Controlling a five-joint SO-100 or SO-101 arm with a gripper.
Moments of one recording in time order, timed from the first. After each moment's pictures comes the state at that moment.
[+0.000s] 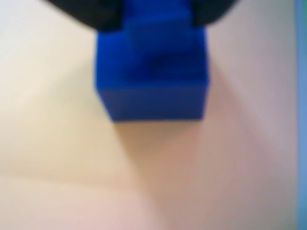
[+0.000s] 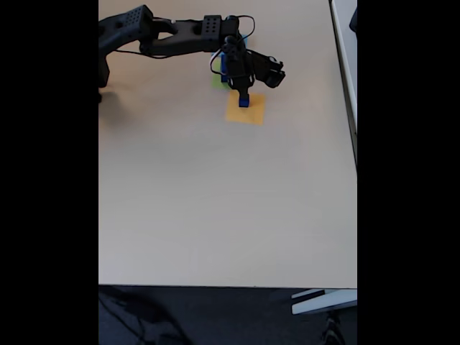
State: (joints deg) arm 6.5 35.4 22.8 83.1 81.9
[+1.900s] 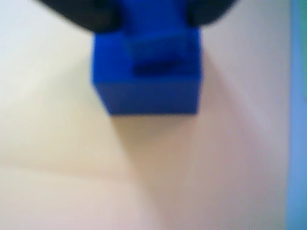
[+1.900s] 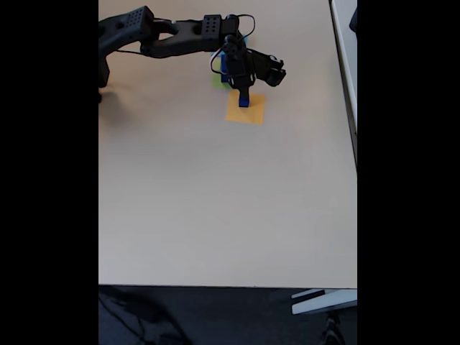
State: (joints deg) arm 6.2 33.9 20.0 83.9 81.2
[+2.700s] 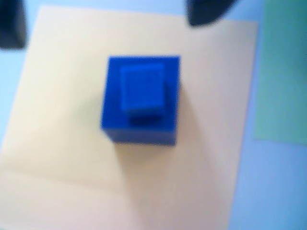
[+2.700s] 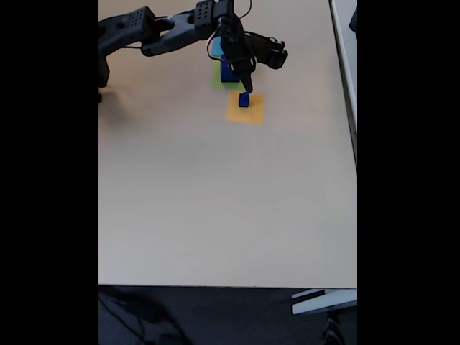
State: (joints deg) arm 4.4 34.1 3.3 97.8 79.2
